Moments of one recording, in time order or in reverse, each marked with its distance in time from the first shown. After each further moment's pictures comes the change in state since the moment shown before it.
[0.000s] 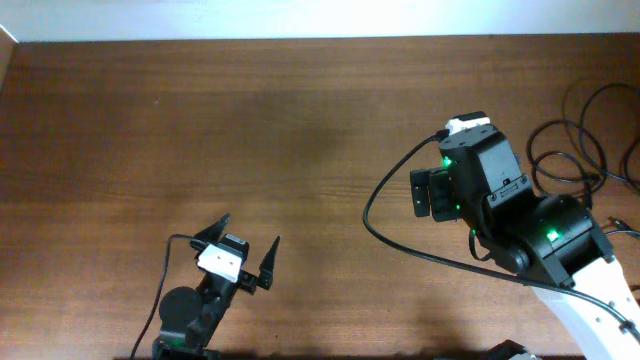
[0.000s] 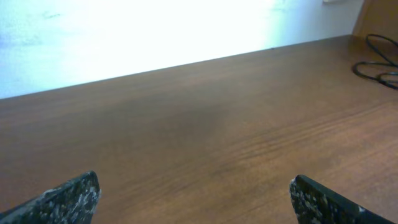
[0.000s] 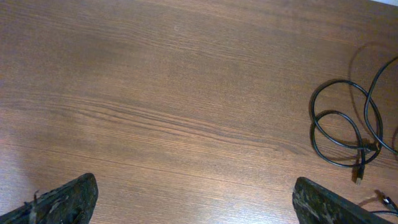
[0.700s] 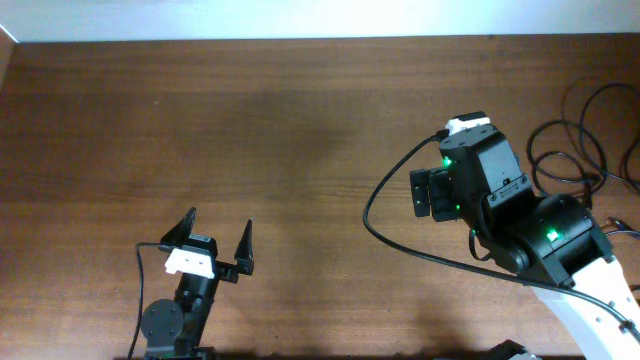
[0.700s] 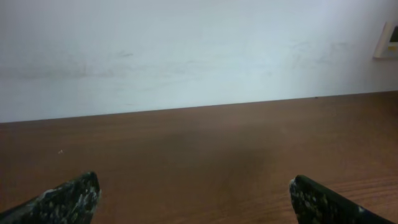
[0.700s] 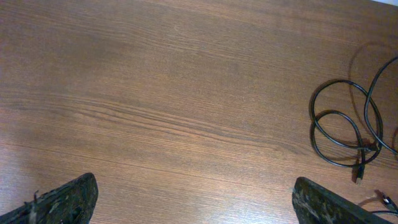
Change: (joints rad) left arm 0.191 -0.090 0.000 0.070 0.013 -0.083; right arm 0.000 0.000 0.000 0.000 0.000 0.000
